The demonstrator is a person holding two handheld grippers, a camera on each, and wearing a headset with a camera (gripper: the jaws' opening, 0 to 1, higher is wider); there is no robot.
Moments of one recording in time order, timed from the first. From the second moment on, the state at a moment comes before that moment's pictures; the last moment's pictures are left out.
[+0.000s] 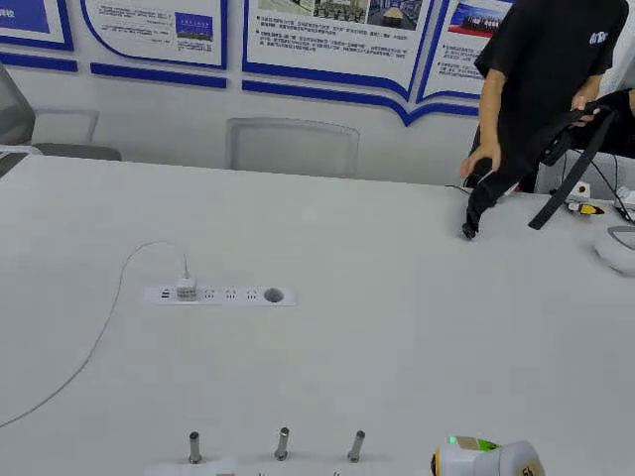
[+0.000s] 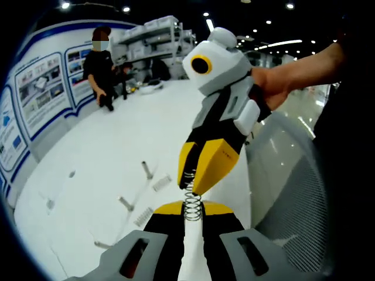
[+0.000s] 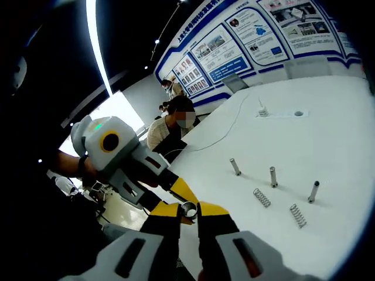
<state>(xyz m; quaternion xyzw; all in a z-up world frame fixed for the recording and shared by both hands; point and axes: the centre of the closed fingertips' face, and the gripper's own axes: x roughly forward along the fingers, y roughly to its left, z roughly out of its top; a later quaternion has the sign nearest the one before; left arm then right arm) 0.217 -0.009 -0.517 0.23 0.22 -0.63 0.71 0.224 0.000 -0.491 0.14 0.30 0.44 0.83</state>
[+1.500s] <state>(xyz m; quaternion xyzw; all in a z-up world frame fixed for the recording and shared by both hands) 0.195 -0.038 -0.484 0.20 0.16 -0.69 0.67 0.194 -0.017 -0.476 -0.20 0.35 0.58 0.71</state>
